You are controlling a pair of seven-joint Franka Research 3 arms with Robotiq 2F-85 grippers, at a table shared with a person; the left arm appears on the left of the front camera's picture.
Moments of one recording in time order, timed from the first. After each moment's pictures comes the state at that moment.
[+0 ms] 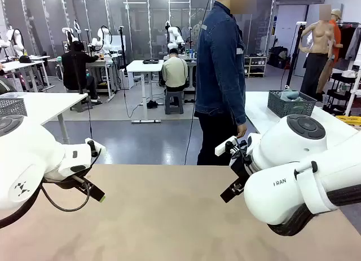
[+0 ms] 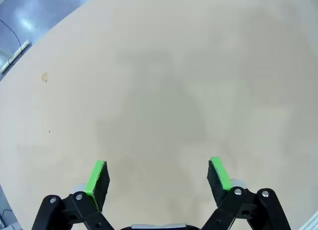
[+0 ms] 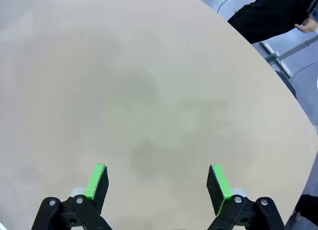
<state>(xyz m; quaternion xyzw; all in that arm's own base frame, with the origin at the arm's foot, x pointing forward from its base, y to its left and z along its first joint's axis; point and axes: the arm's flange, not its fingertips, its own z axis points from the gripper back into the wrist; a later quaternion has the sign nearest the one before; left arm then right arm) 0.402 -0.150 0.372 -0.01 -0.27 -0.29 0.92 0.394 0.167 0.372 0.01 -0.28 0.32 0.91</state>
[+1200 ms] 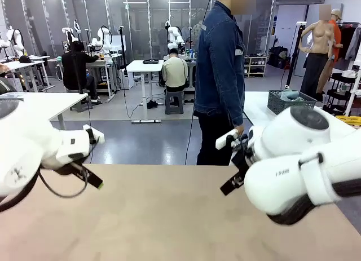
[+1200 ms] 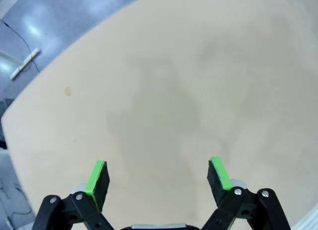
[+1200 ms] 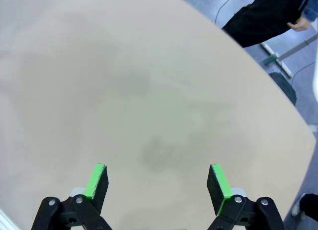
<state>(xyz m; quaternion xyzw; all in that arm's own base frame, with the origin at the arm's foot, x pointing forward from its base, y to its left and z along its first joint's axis) 0.409 -0.148 0.425 0.00 -0.29 -0.30 0.91 0.396 0.165 0.410 0.03 -0.29 0.31 0.91</state>
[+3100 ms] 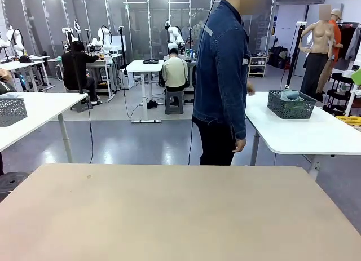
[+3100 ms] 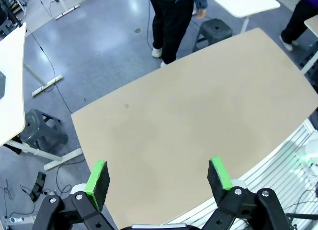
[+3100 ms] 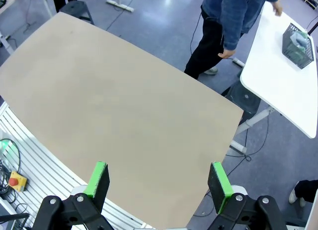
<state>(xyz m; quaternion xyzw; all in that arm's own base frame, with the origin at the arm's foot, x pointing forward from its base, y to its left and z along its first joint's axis) 0.239 -0.013 0.781 -0.06 -0.39 -0.25 0.89 0.225 -0.014 0.726 0.07 -0.37 0.25 0.89</state>
